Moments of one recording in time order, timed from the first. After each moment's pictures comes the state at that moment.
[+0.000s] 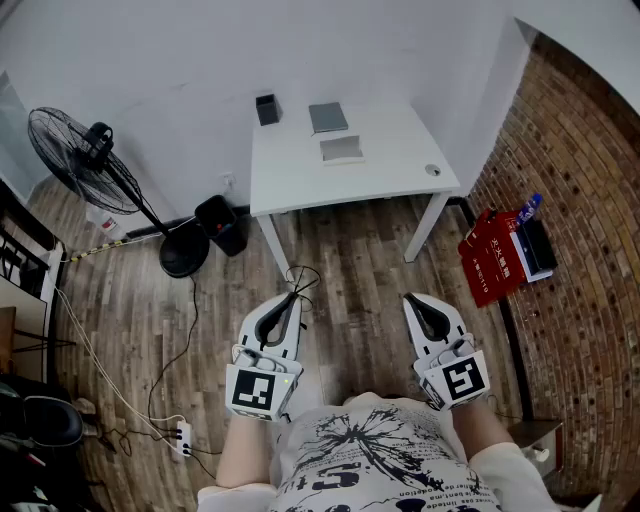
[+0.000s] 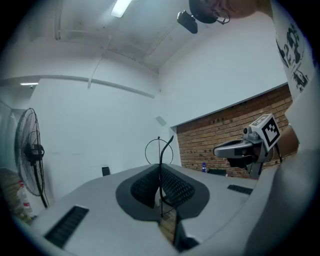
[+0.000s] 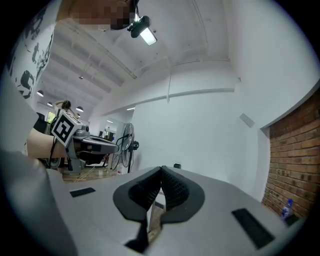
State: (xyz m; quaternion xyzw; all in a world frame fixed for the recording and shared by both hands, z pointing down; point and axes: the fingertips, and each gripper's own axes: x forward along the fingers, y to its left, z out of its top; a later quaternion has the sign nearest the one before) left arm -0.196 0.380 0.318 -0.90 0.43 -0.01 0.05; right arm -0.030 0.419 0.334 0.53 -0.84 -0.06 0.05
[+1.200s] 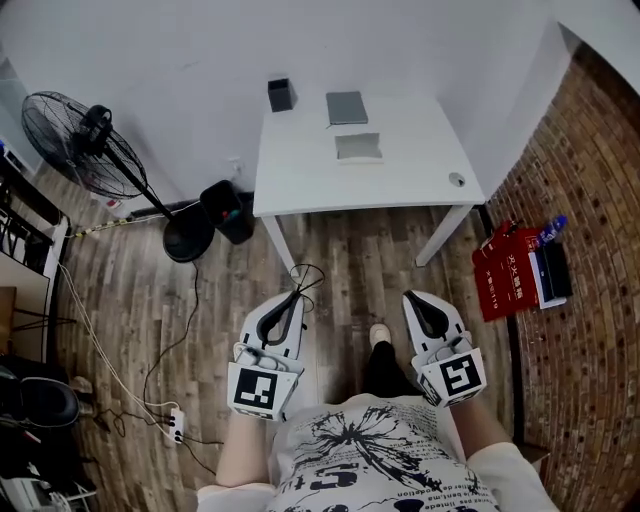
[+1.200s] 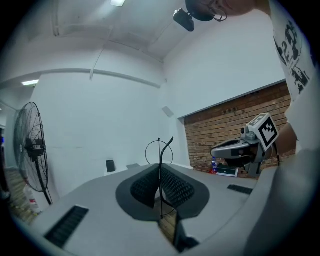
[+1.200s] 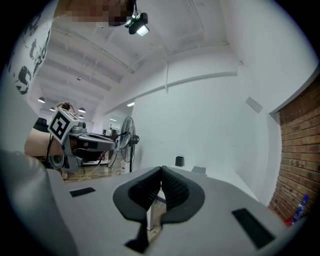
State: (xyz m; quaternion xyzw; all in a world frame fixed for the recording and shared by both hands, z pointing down) left arm -0.171 0.274 0.353 -0.89 0.46 -0.04 0.03; right arm -0.004 0.294 0.378 0.50 -0.86 -0.02 0.07
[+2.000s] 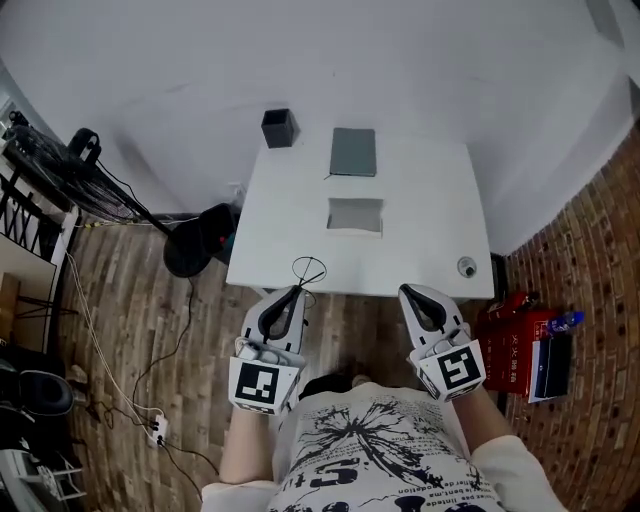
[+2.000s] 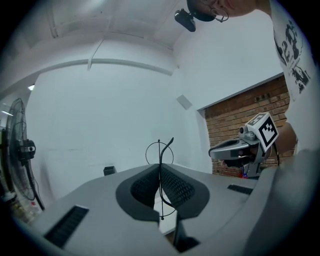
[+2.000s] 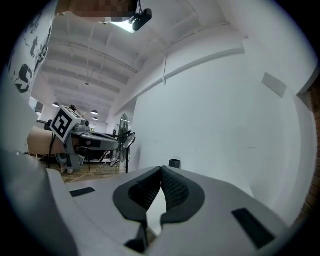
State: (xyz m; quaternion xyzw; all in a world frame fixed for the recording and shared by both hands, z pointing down) left arm -0.045 -0.039 0.341 -0.85 0.53 -0.06 0.03; right arm 0.112 -0.046 0.365 0.42 -0.90 -0.02 0.08
